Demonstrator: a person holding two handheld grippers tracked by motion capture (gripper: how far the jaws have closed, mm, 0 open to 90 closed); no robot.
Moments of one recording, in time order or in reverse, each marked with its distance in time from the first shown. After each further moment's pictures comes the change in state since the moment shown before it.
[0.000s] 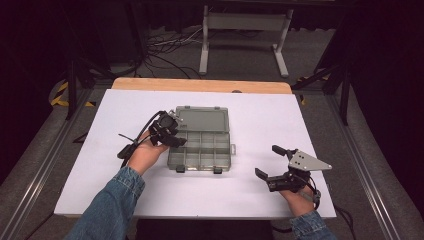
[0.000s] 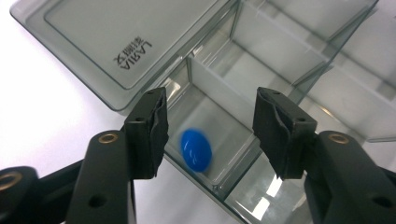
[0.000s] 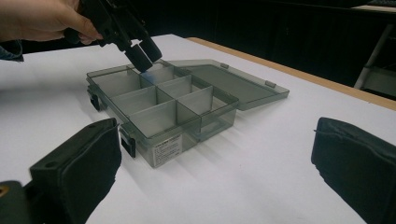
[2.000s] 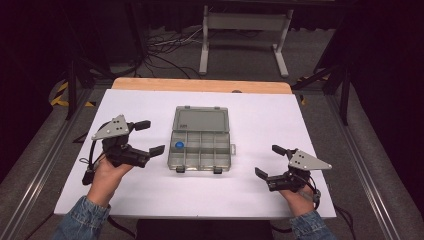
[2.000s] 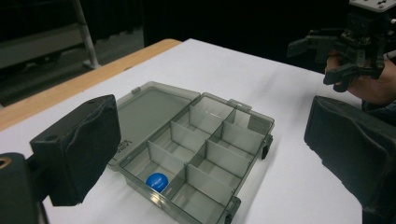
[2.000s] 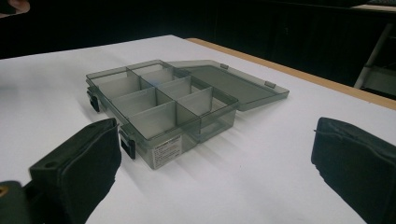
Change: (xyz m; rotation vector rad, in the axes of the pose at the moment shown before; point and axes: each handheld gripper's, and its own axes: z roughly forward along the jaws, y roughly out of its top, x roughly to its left) left arm -0.026 -0.085 -0.120 -0.675 -0.113 0.058; right arm 0.000 0.001 0.000 -0.002 0.000 0.006
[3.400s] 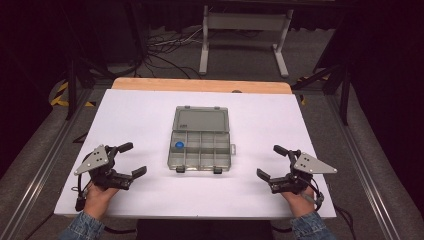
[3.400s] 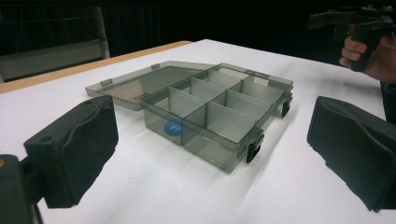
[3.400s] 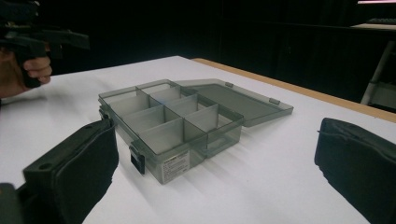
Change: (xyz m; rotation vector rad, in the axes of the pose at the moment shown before) left arm 0.011 -0.103 -0.024 -0.103 0.042 -0.025; right arm 0.001 -0.004 -0.007 -0.101 0.027 0.021
